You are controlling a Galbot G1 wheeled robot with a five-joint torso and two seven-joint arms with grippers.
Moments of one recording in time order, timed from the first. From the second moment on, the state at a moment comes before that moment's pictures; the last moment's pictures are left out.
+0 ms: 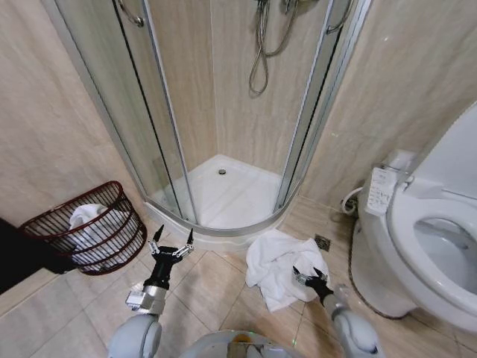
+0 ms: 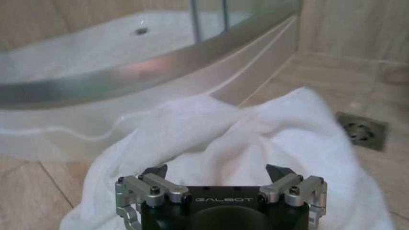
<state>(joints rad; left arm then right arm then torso) 1.75 -1.48 -0.65 -2.21 -0.13 -0.22 0.13 -1.41 1.35 0.67 1.57 0.22 -0.26 -0.31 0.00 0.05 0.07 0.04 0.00</state>
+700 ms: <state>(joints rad) 1.73 -1.47 -0.66 -2.20 -0.15 -0.22 0.13 -1.17 1.42 0.59 1.26 0.14 -0.25 -0.26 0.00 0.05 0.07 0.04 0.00</state>
